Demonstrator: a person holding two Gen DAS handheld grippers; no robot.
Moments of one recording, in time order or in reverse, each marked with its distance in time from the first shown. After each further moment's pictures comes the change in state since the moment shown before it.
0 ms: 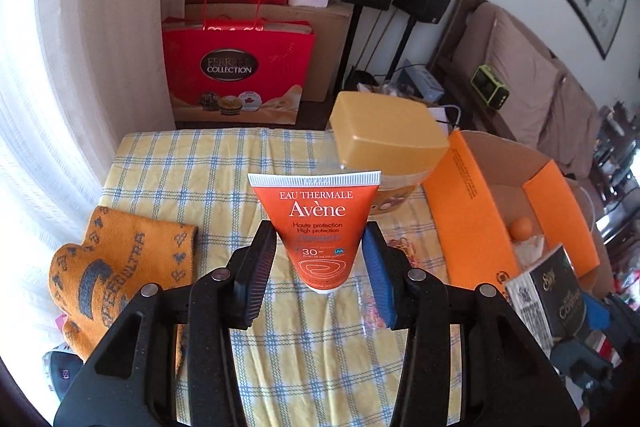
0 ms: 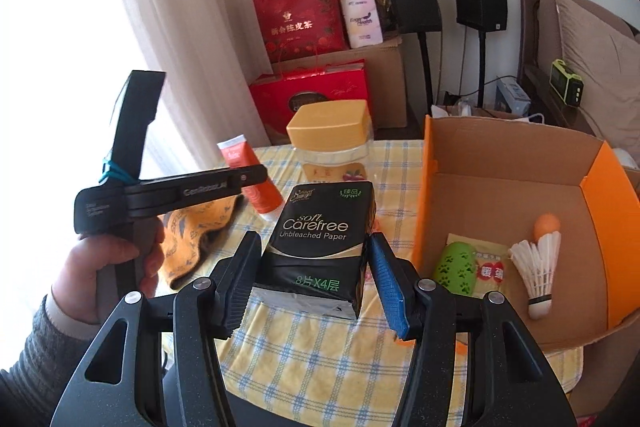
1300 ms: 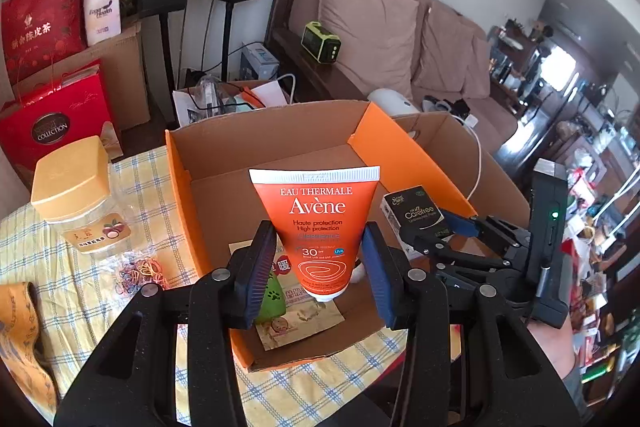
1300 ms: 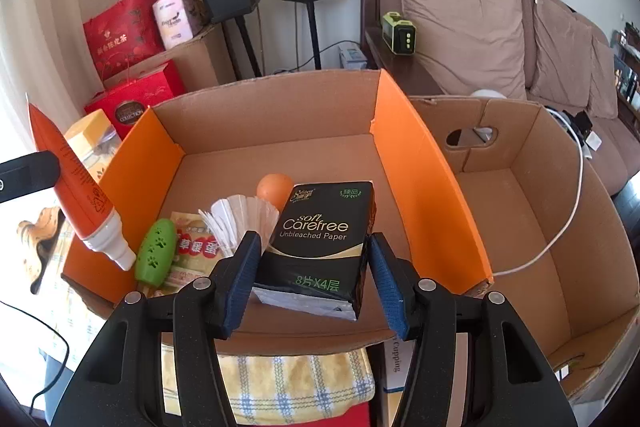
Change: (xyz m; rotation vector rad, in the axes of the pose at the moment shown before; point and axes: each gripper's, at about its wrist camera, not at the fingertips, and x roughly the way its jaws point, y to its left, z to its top) left arm -0.003 -0.224 -0.010 0.323 0.084 -0.322; right arm -0.044 -0.215 -0.037 0.187 0.051 -0.393
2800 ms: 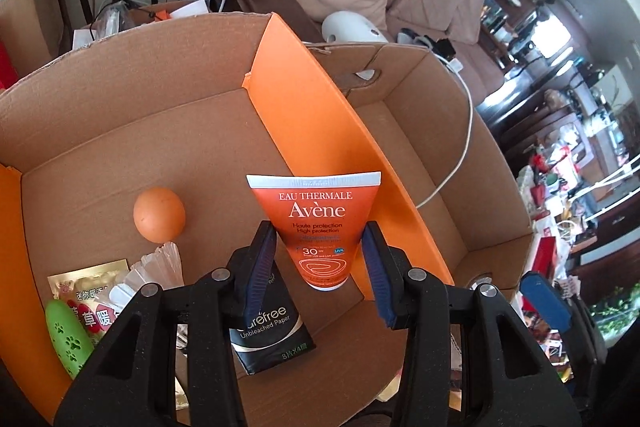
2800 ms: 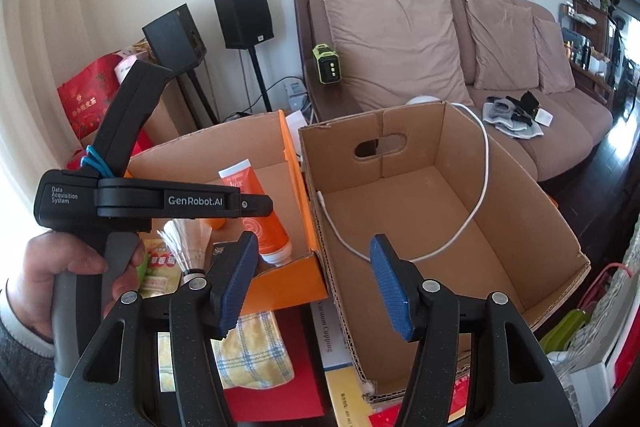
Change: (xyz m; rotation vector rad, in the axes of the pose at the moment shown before) left arm 0.172 -0.105 0.031 -0.048 0.298 -0.109; right arm -0.084 -0.077 -0.021 0.160 -0.123 -0.082
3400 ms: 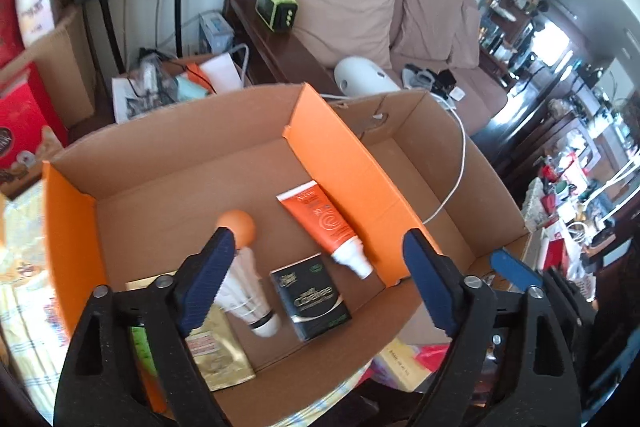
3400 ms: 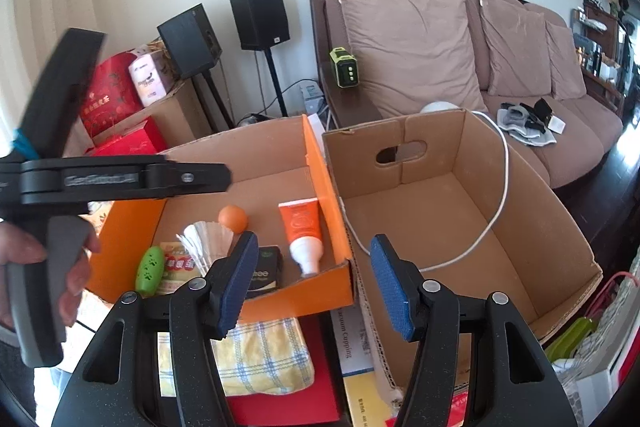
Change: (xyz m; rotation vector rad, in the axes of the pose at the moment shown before) left arm -0.093 0.016 -0.018 0.062 -0.175 0.083; right arm 0.001 0.021 0.004 -0.026 -0.011 0.043
